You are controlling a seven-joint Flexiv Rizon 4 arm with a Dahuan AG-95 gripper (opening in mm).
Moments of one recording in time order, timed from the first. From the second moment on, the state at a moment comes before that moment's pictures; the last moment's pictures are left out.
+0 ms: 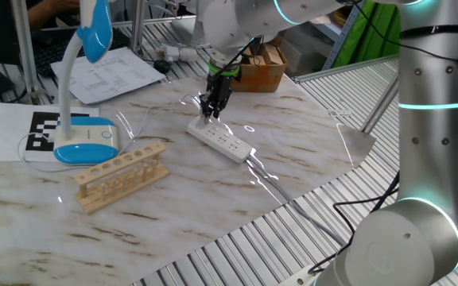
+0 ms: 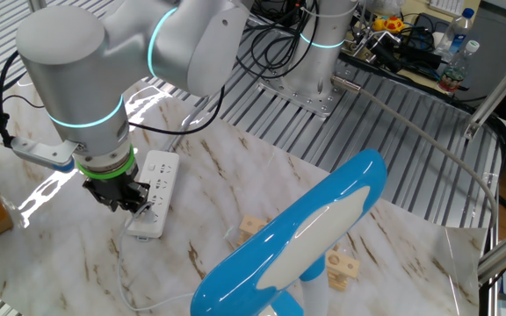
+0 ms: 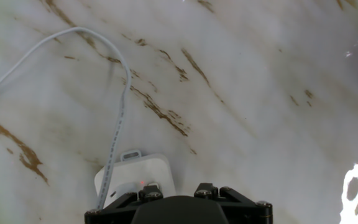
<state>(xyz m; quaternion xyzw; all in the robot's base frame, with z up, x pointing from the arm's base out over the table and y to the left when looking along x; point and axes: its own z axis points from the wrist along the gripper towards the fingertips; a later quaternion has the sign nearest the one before) 0.645 -0.130 0.028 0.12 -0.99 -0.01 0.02</state>
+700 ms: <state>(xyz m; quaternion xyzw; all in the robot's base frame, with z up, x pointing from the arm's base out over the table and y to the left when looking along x) 0.642 -0.128 0.032 0.12 -0.99 0.00 0.02</state>
